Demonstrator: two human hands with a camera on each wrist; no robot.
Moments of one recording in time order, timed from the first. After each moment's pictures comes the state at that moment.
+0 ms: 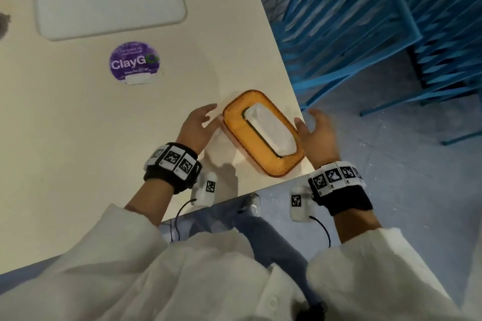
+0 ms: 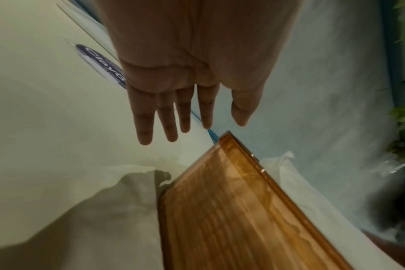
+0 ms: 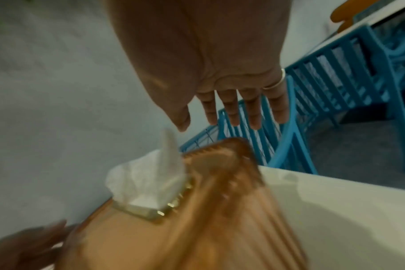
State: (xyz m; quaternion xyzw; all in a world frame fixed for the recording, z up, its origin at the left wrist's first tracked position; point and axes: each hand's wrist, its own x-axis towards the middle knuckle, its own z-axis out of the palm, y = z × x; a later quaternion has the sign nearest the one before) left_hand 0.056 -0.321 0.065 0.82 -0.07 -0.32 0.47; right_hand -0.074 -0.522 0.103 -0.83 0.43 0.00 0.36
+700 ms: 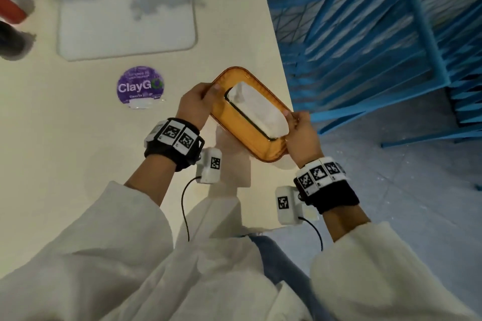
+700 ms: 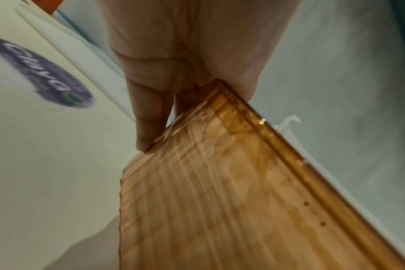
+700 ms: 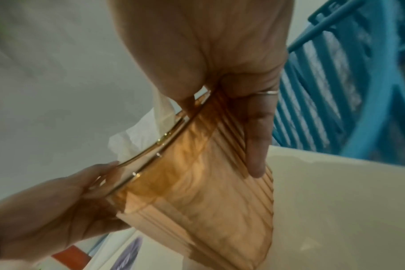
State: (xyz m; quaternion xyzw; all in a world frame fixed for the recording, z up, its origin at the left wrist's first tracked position) left_hand 0.149 -0.397 0.096 0.84 0.00 -0.22 0.49; right_hand 0.026 -0.562 0.099 -0.80 0.38 0.02 0.46
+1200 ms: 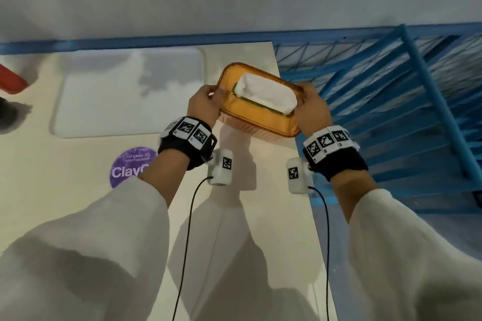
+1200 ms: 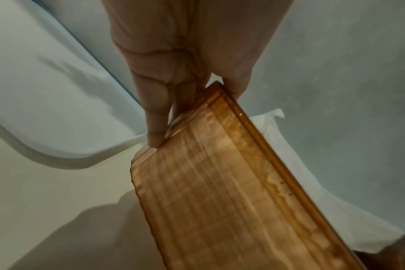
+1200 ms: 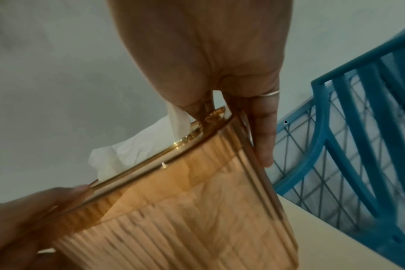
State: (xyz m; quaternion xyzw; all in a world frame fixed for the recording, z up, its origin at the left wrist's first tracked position) left_hand 0.351 -0.464 0.088 0.82 0.05 -0.16 0.55; right_hand 0.276 -0.653 0.100 -0.89 0.27 -0.05 0.37
